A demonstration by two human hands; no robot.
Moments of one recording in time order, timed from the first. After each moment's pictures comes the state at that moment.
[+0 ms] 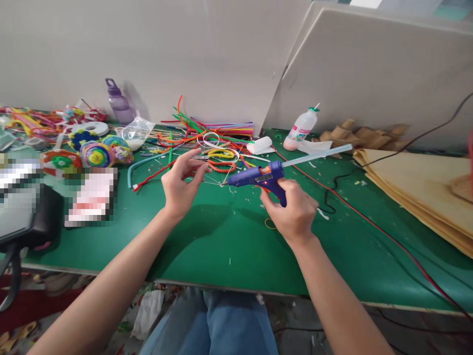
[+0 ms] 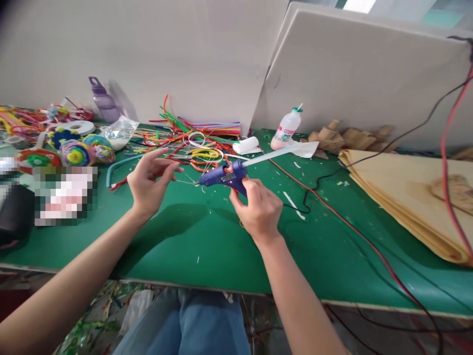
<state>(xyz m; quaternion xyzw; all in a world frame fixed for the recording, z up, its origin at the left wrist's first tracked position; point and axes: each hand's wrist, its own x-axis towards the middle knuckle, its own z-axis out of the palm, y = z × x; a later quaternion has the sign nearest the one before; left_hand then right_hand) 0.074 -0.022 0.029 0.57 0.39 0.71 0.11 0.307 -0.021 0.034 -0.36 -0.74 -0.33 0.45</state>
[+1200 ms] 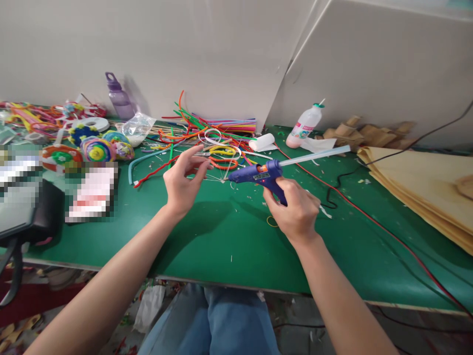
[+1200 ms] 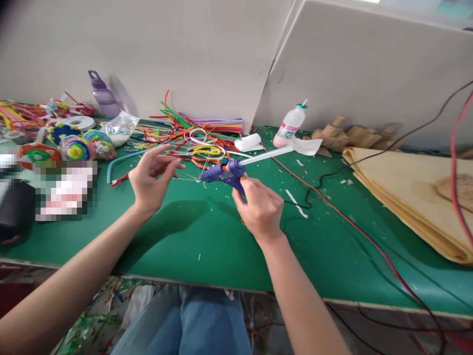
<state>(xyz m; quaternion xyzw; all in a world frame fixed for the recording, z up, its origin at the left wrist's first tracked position) 0.076 -0.023 0.026 0.58 0.41 0.70 0.07 0.306 -0.024 0.036 -0.34 -0.77 -0.34 0.41</state>
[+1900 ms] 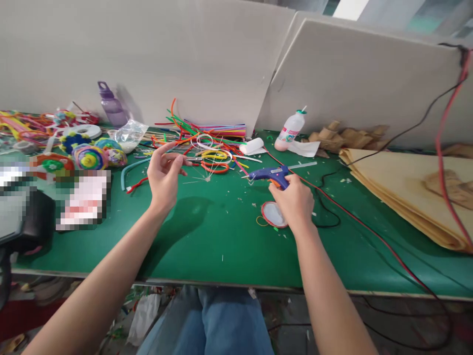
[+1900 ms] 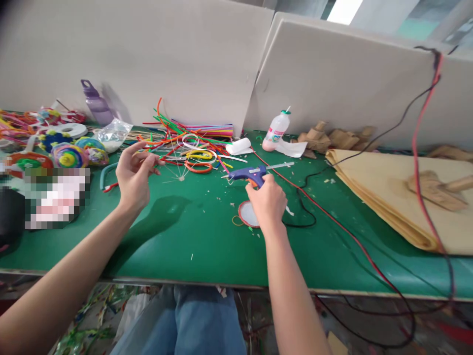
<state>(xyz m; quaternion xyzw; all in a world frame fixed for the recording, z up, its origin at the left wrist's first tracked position) 0.056 -0.006 0.027 0.49 0.35 0.77 0.19 0.330 -0.001 0.045 -0.77 -0.60 -0.05 0.22</state>
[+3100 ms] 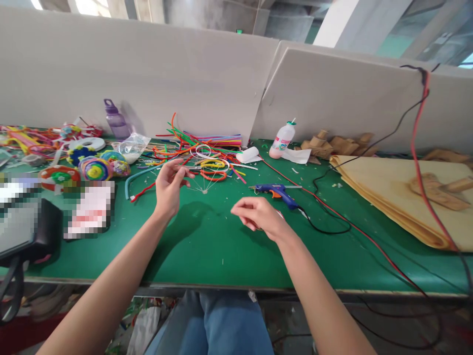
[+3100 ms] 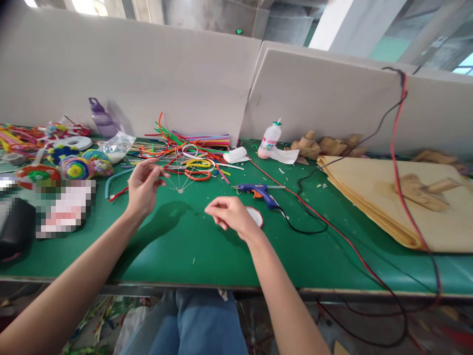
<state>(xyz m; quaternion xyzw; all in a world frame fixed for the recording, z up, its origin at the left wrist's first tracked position) 0.058 -0.009 0.029 0.47 0.32 0.76 0.32 0.289 -0.036 0.052 -0.47 -0.65 0.53 0.28</state>
